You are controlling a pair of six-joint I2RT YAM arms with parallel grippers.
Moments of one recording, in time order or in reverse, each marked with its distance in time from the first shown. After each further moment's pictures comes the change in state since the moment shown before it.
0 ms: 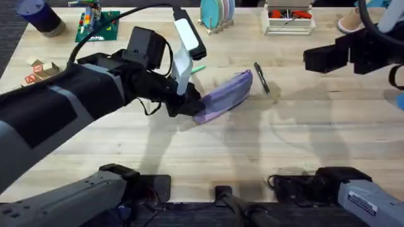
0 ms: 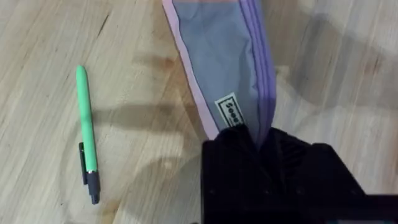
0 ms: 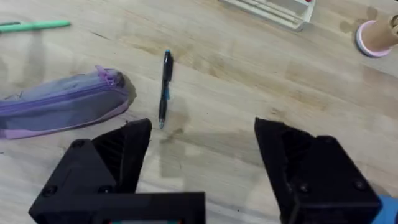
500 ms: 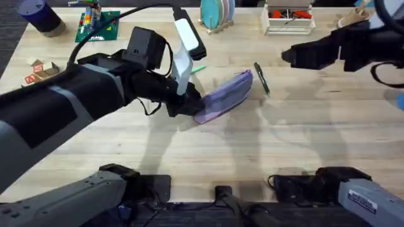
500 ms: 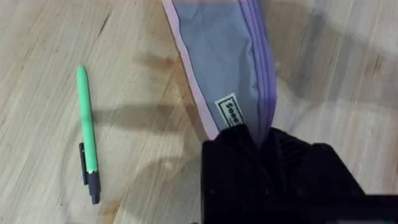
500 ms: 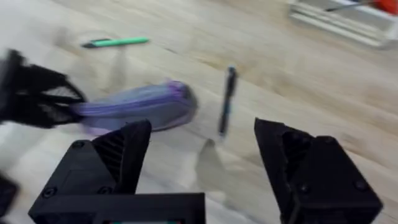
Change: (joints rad) left arm 0.000 0.000 -0.002 0.004 0.000 0.000; right arm 0.000 0.038 0.000 0.012 -0.359 0.087
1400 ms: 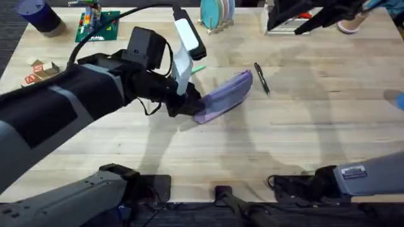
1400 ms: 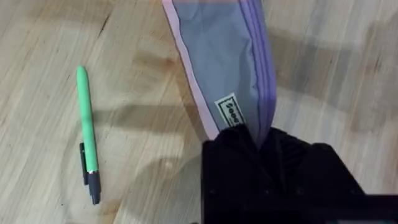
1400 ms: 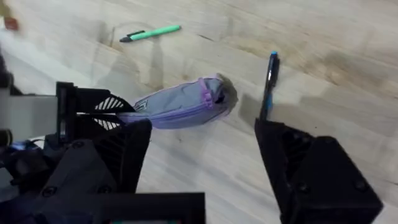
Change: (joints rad) left arm 0.000 0.000 0.000 0.001 0.000 0.000; right arm 0.049 0.620 0.652 -0.420 0.007 0.106
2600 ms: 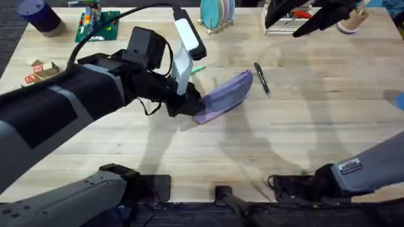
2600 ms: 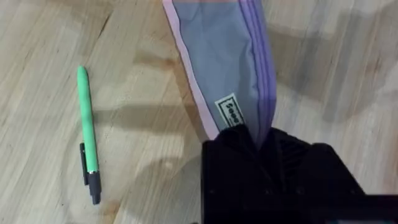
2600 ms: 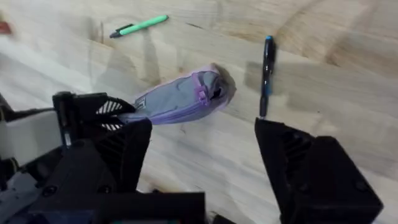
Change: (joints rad) left arm 0.000 0.000 0.000 0.002 0.000 0.000; right arm 0.000 0.149 0.164 -0.126 0.016 0.084
